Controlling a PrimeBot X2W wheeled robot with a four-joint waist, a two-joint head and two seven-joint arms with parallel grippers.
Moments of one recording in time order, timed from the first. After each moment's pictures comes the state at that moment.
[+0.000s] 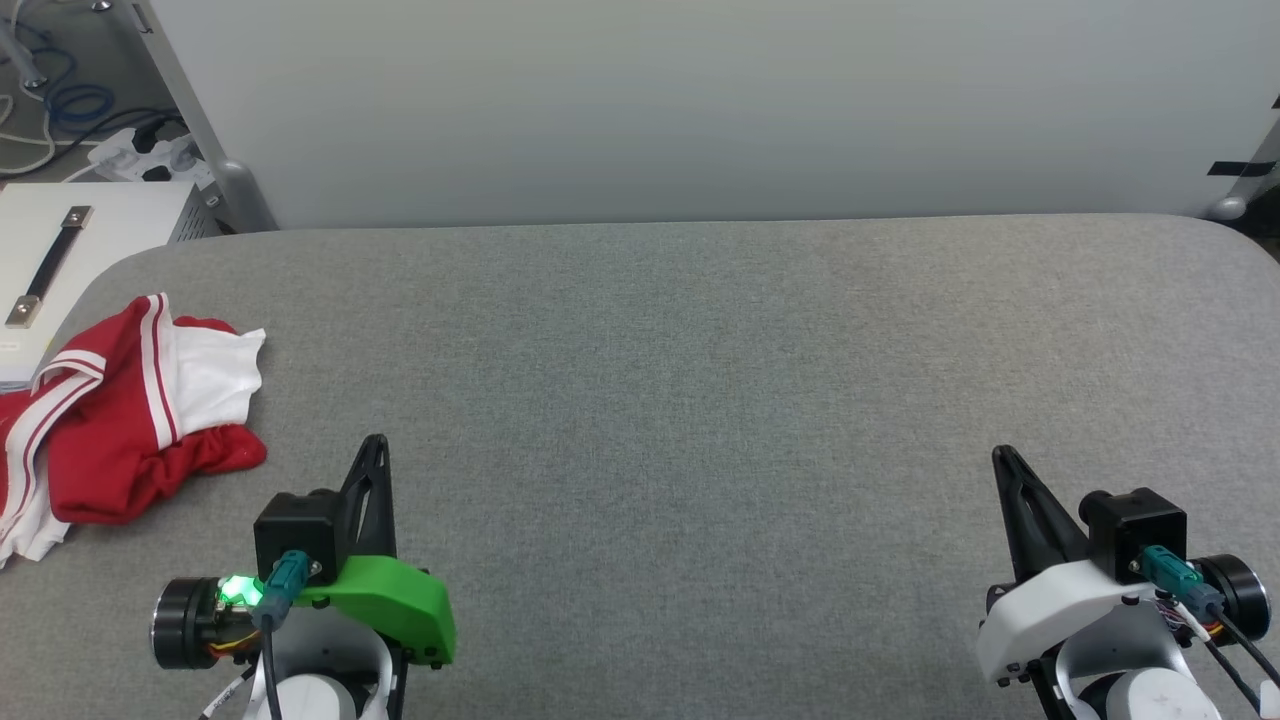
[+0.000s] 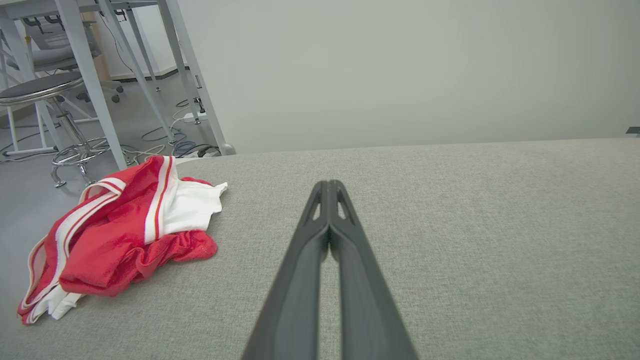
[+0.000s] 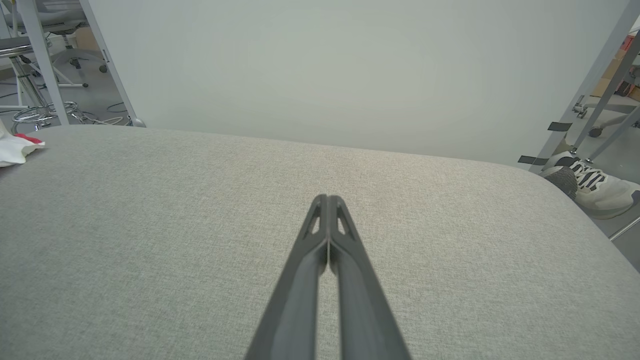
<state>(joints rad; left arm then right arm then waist) -0.02 0.06 0.00 0.00 -0.01 0.00 0.00 -0.01 -0.05 0.00 0.00 0.01 0.13 0.00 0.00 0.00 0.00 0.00</state>
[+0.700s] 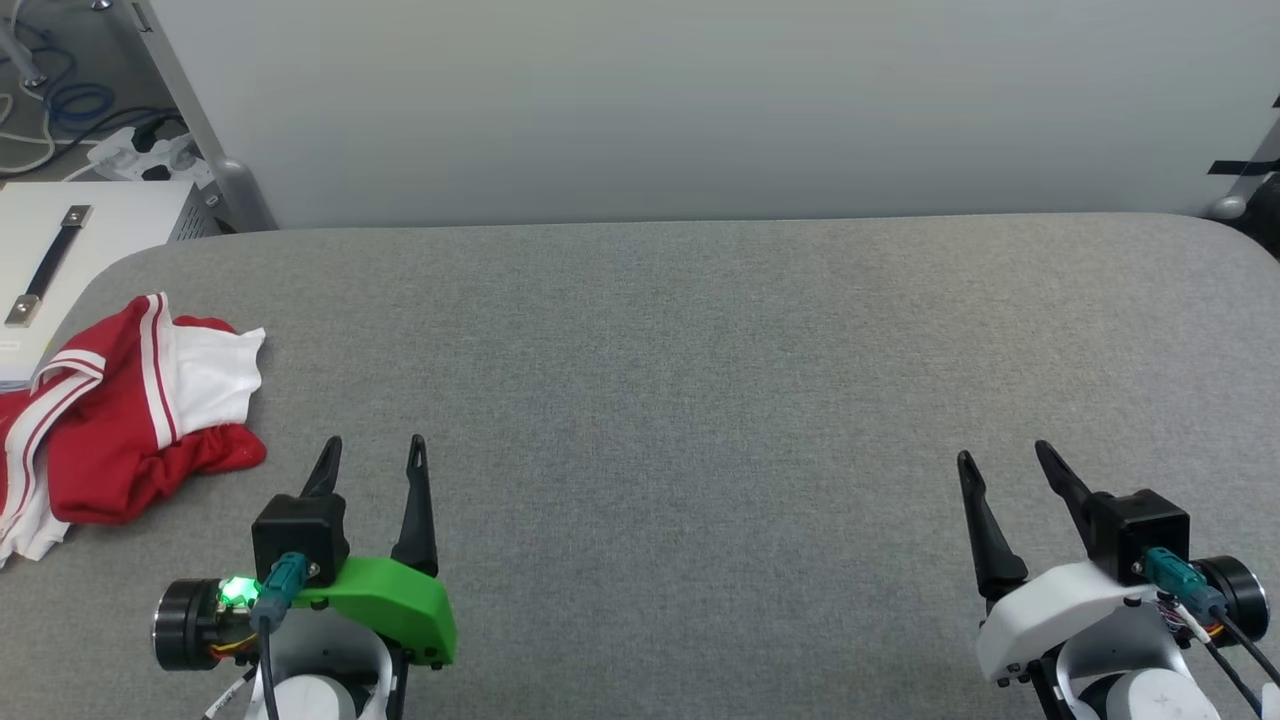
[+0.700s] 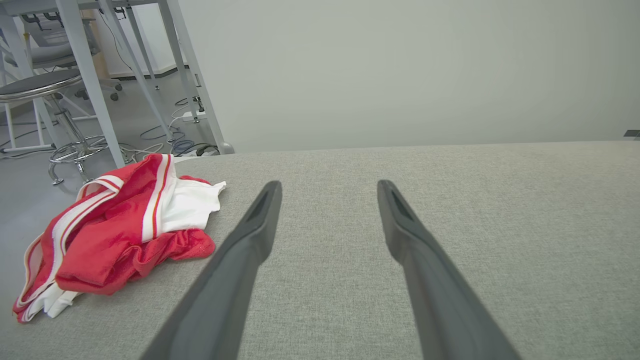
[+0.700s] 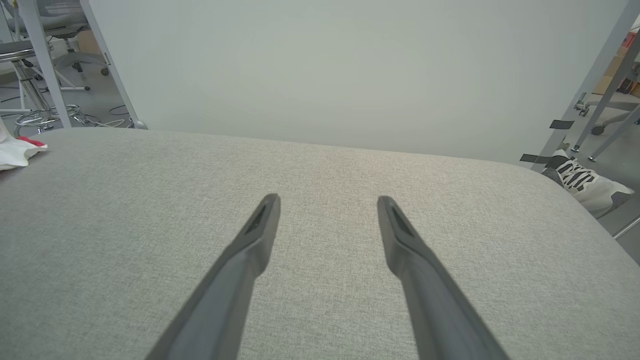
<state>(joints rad) -0.02 0.06 0.00 0.01 -0.02 0.00 -0.01 -0.01 -0.05 0.00 0.01 0.02 0.13 -0.01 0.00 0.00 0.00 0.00</state>
